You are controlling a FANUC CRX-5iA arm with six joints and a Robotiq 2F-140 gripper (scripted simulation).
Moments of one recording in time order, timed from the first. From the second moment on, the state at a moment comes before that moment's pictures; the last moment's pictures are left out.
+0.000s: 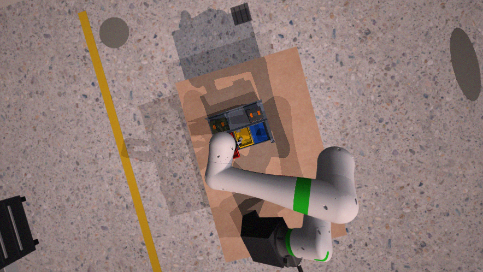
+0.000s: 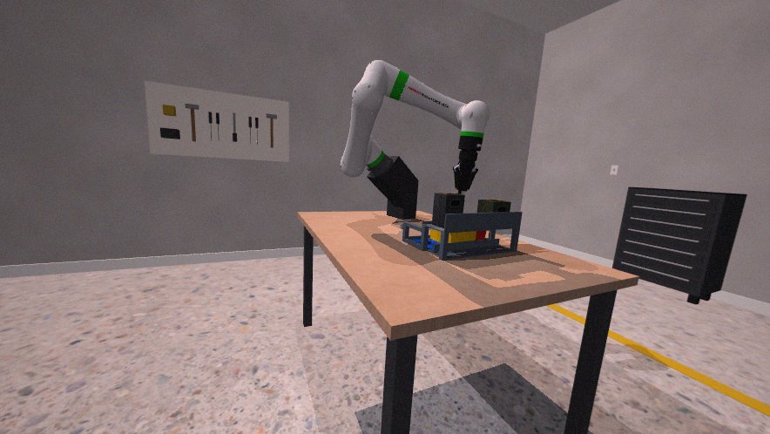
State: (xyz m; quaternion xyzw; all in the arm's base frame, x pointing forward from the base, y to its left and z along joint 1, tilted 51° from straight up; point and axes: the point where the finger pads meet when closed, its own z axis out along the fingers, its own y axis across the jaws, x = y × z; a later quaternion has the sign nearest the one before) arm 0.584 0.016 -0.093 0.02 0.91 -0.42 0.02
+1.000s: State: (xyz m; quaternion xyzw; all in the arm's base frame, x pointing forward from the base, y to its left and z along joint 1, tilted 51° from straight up) arm 0.570 0.019 -0.103 0.11 0.90 -0.42 0.06
